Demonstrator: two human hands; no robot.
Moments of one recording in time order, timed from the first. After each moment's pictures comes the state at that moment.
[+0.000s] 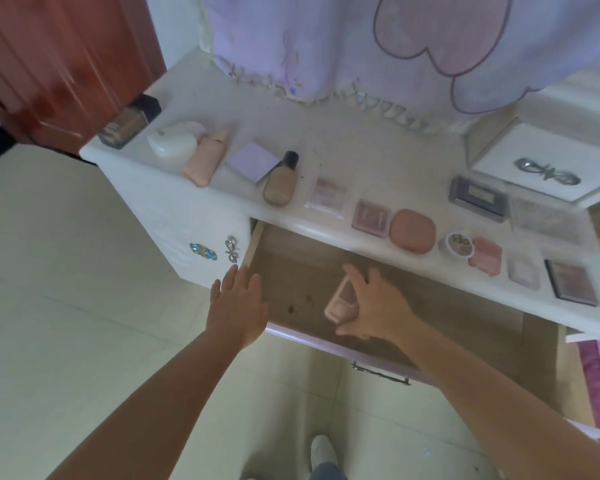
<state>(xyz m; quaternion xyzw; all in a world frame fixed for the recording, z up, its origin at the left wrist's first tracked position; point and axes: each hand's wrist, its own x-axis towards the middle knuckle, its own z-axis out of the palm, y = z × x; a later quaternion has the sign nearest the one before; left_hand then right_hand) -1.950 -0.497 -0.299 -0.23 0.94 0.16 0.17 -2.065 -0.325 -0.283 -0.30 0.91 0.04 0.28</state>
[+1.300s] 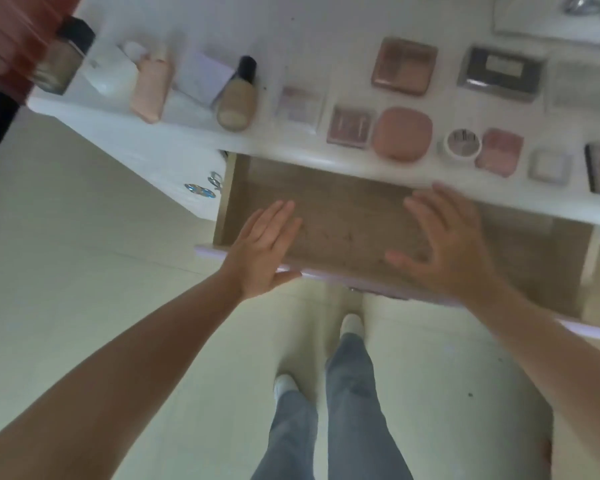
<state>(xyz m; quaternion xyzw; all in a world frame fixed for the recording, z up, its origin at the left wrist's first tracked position) -1.970 -0.463 -0.336 0.10 1.00 0.01 0.00 -2.081 -0.205 -0.303 -0.40 0.89 -0.17 -0.12</state>
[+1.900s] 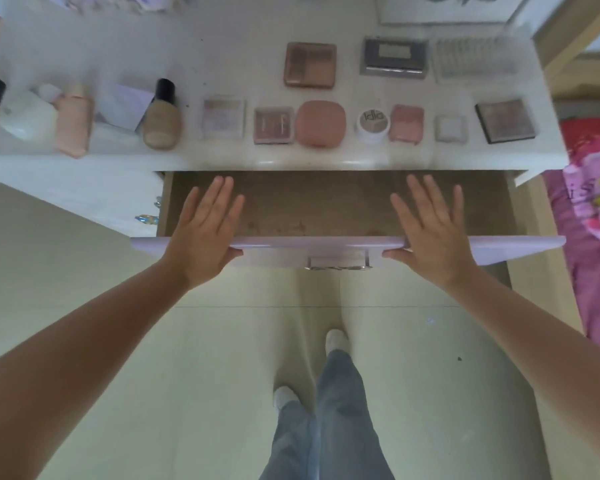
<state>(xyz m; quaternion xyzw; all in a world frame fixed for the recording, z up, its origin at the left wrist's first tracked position) -1.989 -0.468 -0.312 0.15 0.97 -0.12 -0.10 -2.058 -0.129 -0.337 -0.32 0.92 0.05 -0.21</state>
